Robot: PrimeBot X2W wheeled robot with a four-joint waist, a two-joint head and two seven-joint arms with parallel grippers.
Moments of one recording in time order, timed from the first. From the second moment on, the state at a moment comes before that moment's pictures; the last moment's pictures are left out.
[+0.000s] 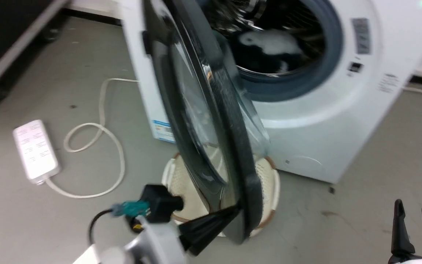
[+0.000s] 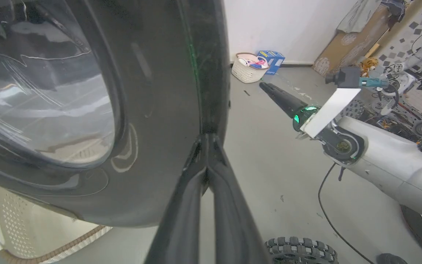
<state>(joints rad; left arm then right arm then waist) -0.33 0.57 -0.81 -0.23 -0.93 -0.13 0.15 0.08 -0.05 -0.23 0.13 0.31 0.13 -0.25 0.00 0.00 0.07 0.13</state>
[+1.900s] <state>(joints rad) -0.11 0.35 -0.20 0.13 -0.47 0.08 -0.25 0.08 -0.05 -0.12 0.14 0.34 0.13 -0.26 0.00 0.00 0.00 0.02</state>
